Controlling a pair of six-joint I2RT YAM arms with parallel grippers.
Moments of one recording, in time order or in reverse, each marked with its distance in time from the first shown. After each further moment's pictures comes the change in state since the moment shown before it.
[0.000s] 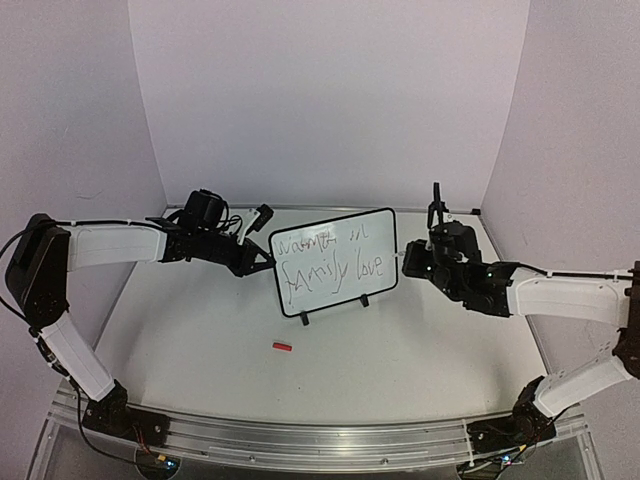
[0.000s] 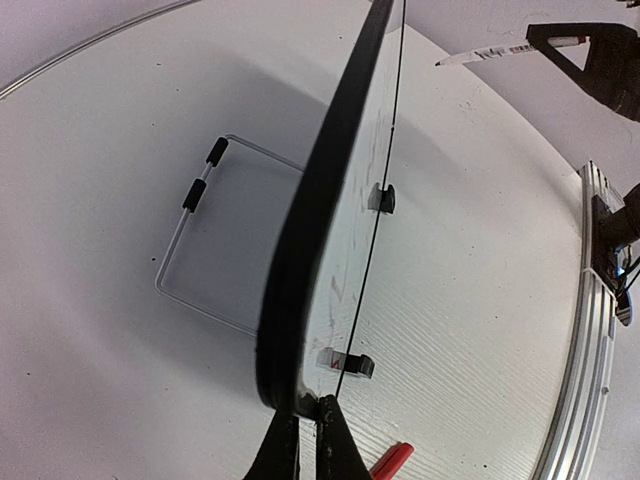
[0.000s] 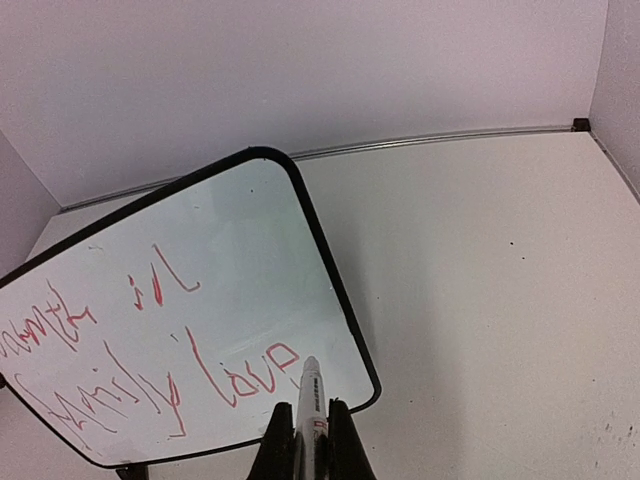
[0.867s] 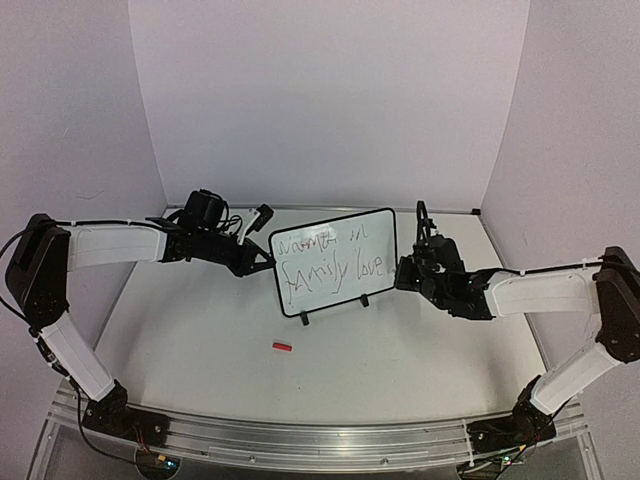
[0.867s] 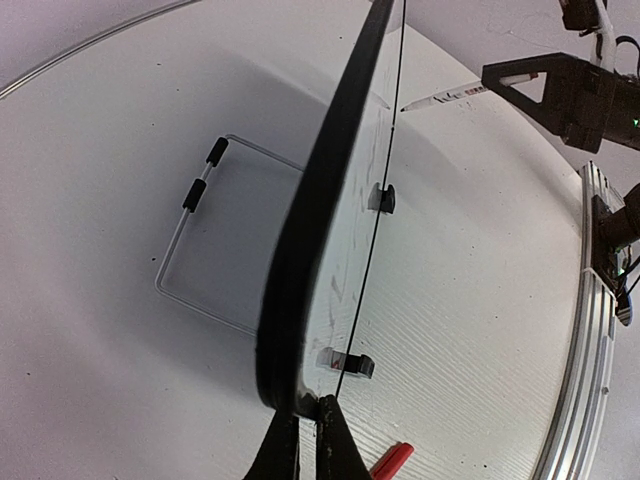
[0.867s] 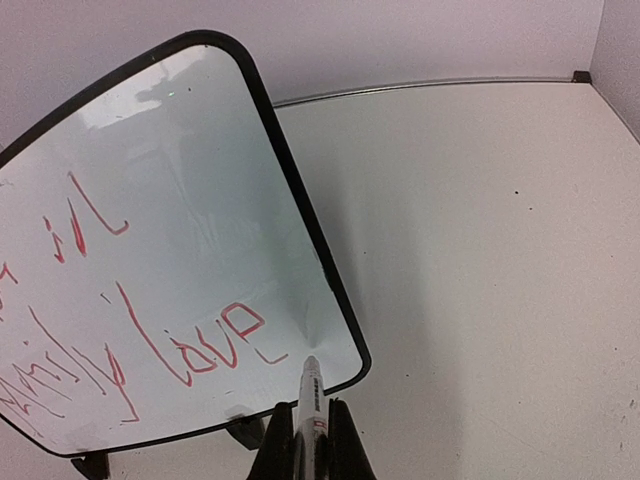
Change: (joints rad) left arm 0.000 0.000 0.000 0.000 0.000 0.000; right arm -0.013 0.143 -0.028 0.070 -0.020 0.040
